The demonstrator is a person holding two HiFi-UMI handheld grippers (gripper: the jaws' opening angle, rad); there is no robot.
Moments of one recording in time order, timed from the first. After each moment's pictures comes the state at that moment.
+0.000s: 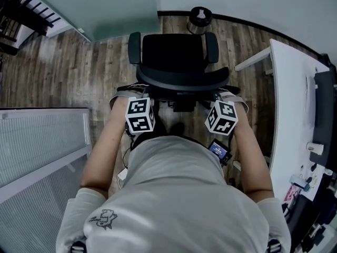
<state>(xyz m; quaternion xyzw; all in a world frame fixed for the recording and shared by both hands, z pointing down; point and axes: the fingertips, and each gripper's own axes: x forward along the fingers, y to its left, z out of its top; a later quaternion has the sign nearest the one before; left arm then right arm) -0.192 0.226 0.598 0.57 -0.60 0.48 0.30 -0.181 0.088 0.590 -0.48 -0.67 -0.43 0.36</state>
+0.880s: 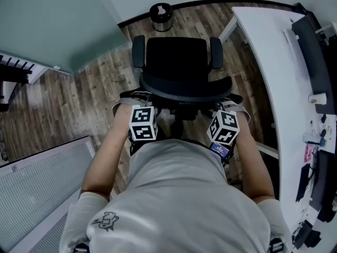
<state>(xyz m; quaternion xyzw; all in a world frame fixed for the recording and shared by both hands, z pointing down) -0.148 0.104 0.597 0.66 -0.48 0.53 0.22 -0.087 -0.020 0.587 -0.37 -0.74 -0.35 0.43</state>
